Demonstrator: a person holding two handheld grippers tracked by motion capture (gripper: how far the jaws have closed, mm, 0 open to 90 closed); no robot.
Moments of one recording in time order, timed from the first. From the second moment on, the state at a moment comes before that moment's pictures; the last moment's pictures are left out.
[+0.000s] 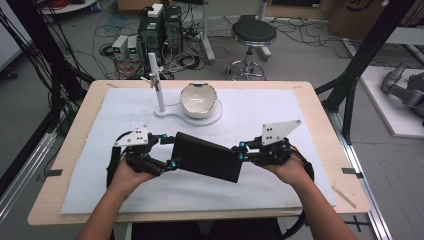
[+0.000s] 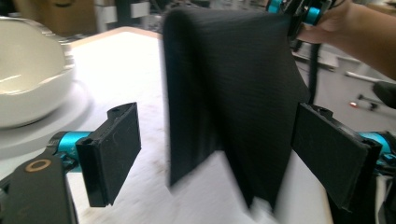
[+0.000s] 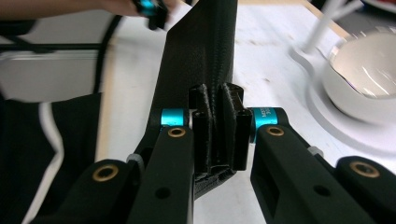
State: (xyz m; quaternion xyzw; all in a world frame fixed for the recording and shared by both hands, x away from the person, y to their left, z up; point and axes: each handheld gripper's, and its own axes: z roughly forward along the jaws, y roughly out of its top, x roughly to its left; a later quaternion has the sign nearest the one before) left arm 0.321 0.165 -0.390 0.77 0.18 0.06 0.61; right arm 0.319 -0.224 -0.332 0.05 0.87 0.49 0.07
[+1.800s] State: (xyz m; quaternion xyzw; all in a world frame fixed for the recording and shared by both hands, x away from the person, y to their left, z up) left arm 0.403 0.154 -0.229 0.87 0.19 0.16 0.43; right arm 0.334 -0.305 -0.409 0.32 0.81 0.47 0.15
